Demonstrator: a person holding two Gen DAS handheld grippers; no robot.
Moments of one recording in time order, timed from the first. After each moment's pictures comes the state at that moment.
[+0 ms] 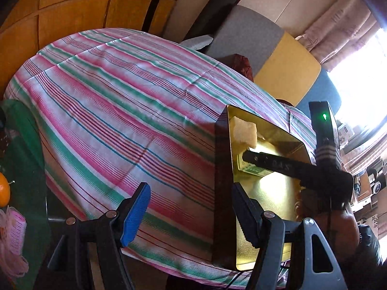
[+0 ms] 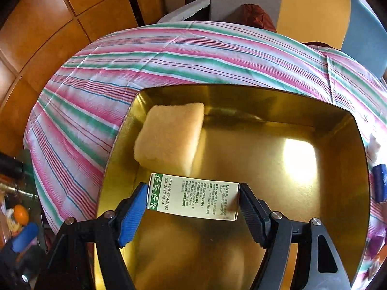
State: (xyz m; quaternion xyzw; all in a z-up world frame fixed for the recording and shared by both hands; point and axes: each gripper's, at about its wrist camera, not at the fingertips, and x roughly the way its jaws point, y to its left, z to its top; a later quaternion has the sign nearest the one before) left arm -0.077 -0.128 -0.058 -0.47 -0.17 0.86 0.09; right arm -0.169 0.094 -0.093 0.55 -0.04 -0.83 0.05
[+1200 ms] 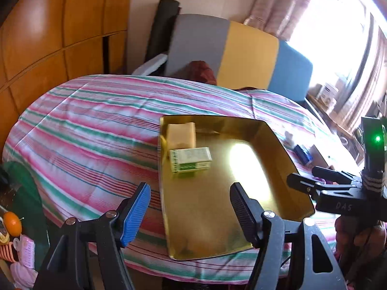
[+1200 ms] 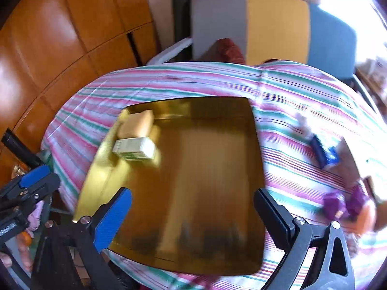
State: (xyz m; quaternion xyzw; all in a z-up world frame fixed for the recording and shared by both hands) left arm -0.033 -0.023 -0.004 -0.41 -0.03 0.90 0.15; right arm -0.028 0.218 -0.023 0.45 -0.06 -0.89 0.03
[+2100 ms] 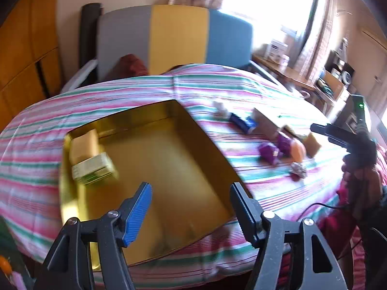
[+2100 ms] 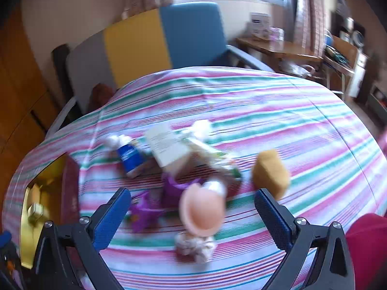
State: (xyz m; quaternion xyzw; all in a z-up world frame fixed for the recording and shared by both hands) left arm -0.007 0.123 0.002 -0.42 0.07 0.85 0.30; right arm 0.078 0.494 -0.020 0.37 -0.19 -0.88 -0.24
